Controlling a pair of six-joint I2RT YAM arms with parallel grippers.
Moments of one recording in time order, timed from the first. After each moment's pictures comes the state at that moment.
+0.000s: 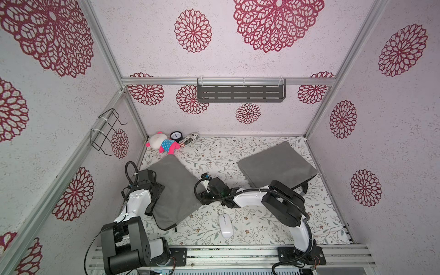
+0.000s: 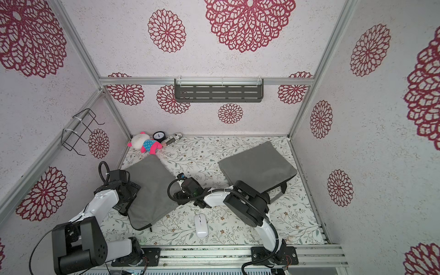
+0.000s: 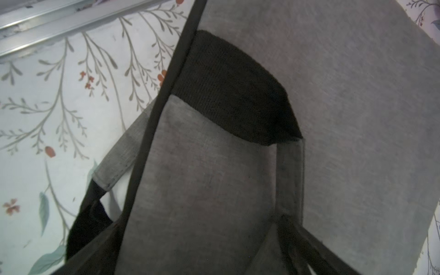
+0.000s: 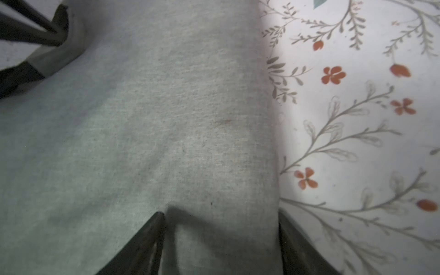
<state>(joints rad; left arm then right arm) 0.25 1.33 0.71 -0.55 -0.18 -0.88 1.07 2.07 1.19 0.22 -0.01 0.42</state>
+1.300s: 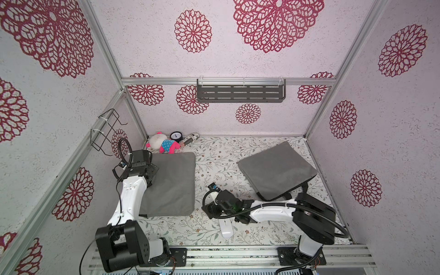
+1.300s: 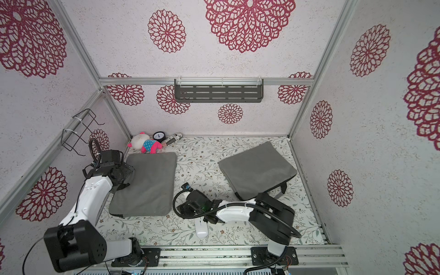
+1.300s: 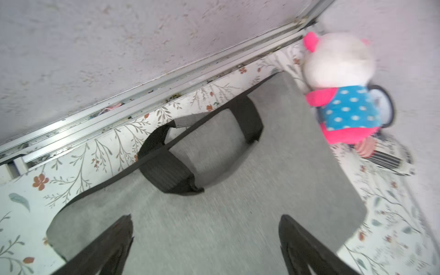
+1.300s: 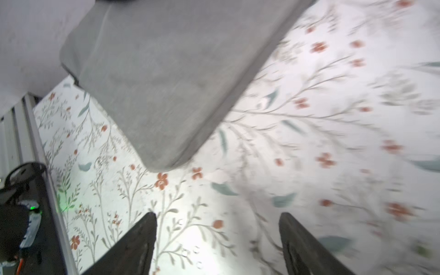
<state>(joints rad) 0.17 1.28 1.06 -0.74 -0.33 -0.83 1.11 1.65 0.87 0.17 0.11 0.46</state>
